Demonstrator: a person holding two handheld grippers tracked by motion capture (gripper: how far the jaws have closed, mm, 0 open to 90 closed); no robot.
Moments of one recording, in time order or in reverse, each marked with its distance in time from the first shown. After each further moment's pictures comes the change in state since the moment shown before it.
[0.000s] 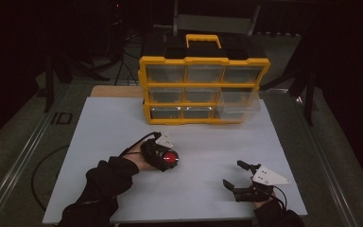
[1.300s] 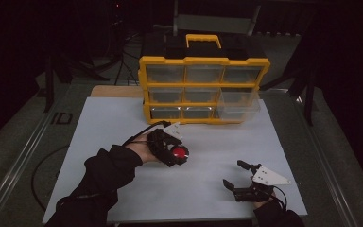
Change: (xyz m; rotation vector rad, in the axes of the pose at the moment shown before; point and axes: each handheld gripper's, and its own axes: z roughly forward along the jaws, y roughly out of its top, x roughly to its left) left arm -0.018 0.064 -0.044 0.000 -0.086 0.069; right arm 0.000 0.001 -0.001 -0.005 -0.003 -0.009
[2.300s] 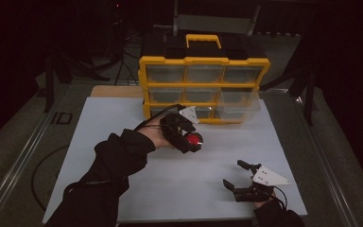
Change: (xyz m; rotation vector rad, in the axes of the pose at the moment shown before) left arm 0.007 0.064 -0.018 -0.015 -0.002 0.028; right arm 0.001 0.000 0.000 -0.002 -0.001 -0.005
